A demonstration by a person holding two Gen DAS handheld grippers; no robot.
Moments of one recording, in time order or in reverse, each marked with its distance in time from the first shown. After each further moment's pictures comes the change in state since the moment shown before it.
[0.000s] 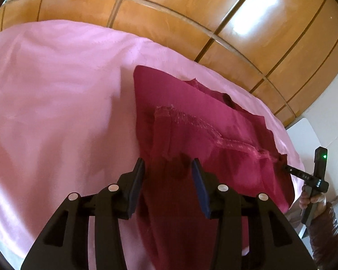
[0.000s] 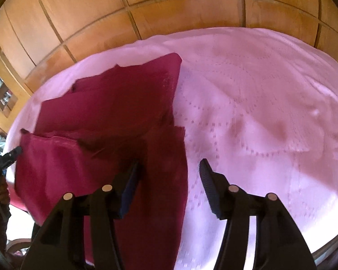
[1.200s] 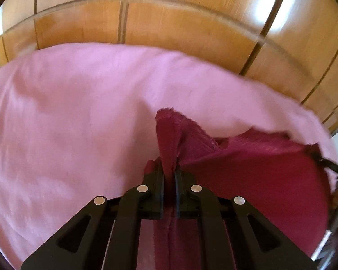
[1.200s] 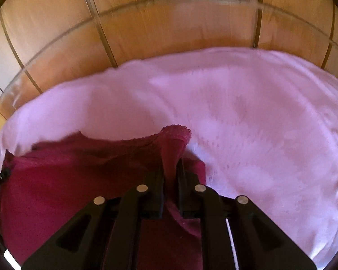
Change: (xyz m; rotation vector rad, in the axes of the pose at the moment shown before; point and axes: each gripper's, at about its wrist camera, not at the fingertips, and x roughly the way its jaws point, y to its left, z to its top) left arm 0.094 -0.002 0.114 0.053 0.021 0.321; right arm 0.099 0.021 0.126 0.055 -0.060 -0.134
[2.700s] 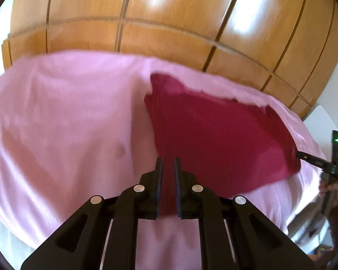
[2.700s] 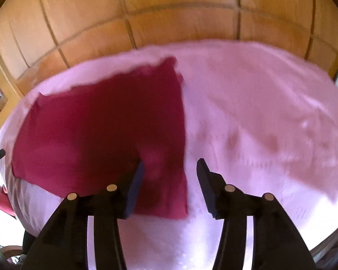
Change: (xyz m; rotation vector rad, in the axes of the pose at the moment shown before) left arm -0.145 -0.002 -0.124 0.063 -0.133 -0.108; right arm -0.114 -0.010 -0.119 -0.096 -0.054 0.052
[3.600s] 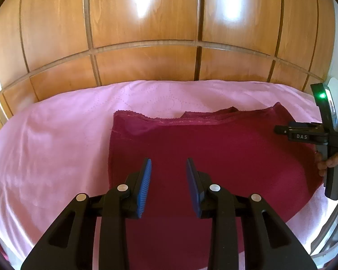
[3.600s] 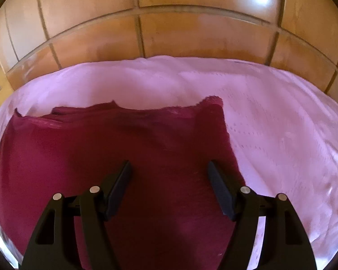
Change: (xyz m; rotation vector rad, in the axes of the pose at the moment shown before) left arm 0.059 -0.084 0.044 0.208 -0.035 0.126; right arm 0.098 0.038 0.077 -0.076 0.008 -0.062
